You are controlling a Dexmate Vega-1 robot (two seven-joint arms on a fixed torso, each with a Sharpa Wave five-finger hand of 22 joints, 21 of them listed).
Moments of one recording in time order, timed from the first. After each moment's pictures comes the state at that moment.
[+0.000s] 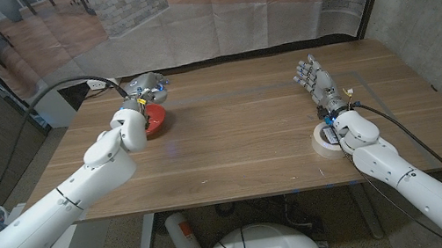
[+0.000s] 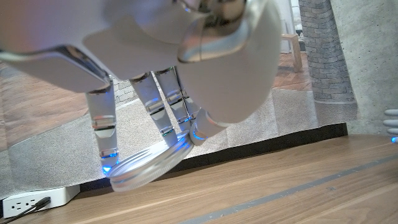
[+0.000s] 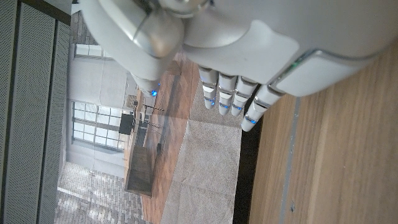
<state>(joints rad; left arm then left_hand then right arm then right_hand) 0.83 0.90 0.54 -2.06 0.42 0.68 0.19 1.15 0.09 0.62 -0.15 0.23 0.61 -0.02 0.31 0.22 0.64 -0.09 0.27 0.26 0.67 -0.06 0.27 0.27 0.64 0.26 0.36 0.19 -0.95 -0.48 -0.32 -1.40 0.70 0.37 -0.02 0.23 0.04 0.22 -0.02 0.20 0.19 0.02 0.19 0.19 0.18 0.08 0.21 0.18 0.13 0.03 0.20 0.19 0.15 -0.01 0.40 0.17</state>
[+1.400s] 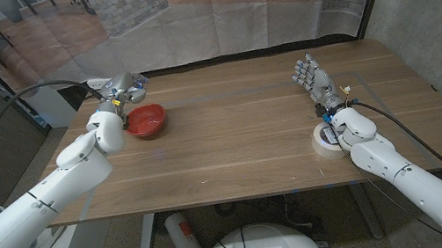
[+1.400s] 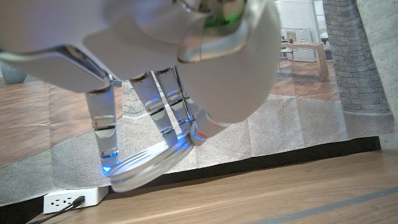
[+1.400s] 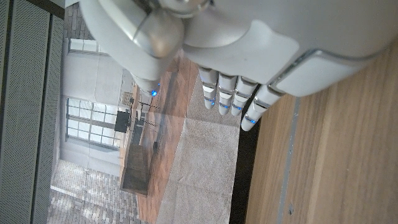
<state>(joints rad) 0.90 0.97 0.41 -2.00 0.29 0.58 0.28 1.15 0.09 0.61 -0.14 0.22 0.64 -0.05 0.31 0.22 0.66 -0.11 0.26 0.27 0.67 -0.06 0.26 0.28 0.64 0.26 0.35 0.19 -0.91 -0.47 -0.33 -1.36 0.69 0.35 0.00 0.23 0.04 0.22 -0.02 0.20 0.19 0.02 0.19 0.19 0.18 0.08 0.21 0.18 0.13 0.03 0.20 0.19 0.16 -0.01 0.38 0.17</state>
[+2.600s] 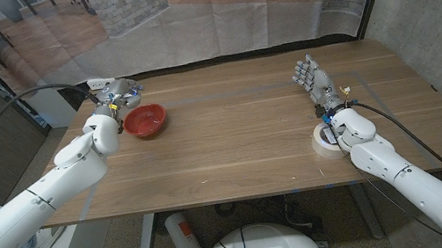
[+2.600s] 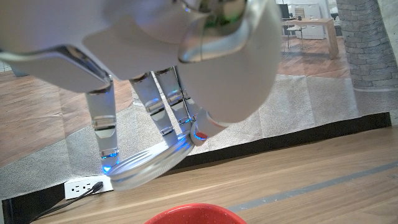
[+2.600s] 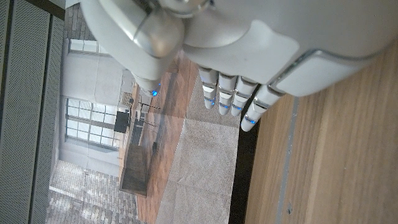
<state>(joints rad) 0.86 0.99 0.46 -1.89 0.31 0.54 0.27 1.15 0.08 0.61 -0.14 0.22 0.65 -0.06 0.31 0.22 0.67 -0.12 0.25 0.27 0.67 -0.06 0.25 0.28 0.64 0.26 0.35 0.19 -0.92 -0.48 -0.33 -1.37 0.69 0.35 -0.02 0.22 0.05 0.22 -0.03 0.20 0.19 0.02 0.19 0.19 0.18 0.08 0.21 0.18 0.14 0.02 0.20 0.19 0.17 -0.01 0.37 0.17</state>
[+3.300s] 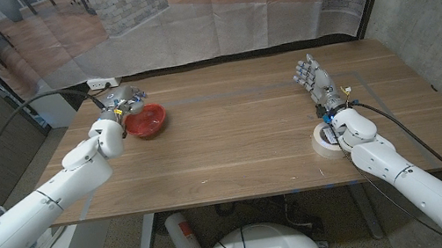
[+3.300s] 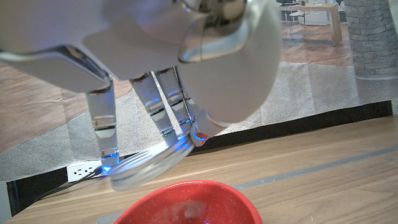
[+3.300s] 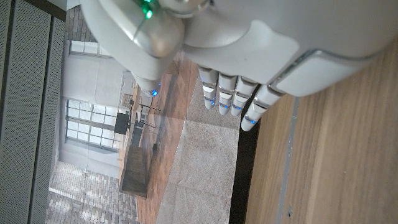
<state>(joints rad) 0.83 0.95 0.51 -1.83 0.33 0.53 0.26 1.15 0.08 0.61 -0.14 0.22 0.66 -0.06 0.31 0.22 0.67 -0.13 0.25 0.27 0.67 -0.06 0.25 0.29 0.64 0.26 0.35 0.19 -0.92 -0.48 -0.33 -1.38 0.69 0.35 -0.03 0.22 0.05 0.22 -0.03 0.20 0.19 0.02 0.19 0.19 0.18 0.08 0.21 0.18 0.14 0.02 0.20 0.19 0.17 -0.01 0.36 0.18</state>
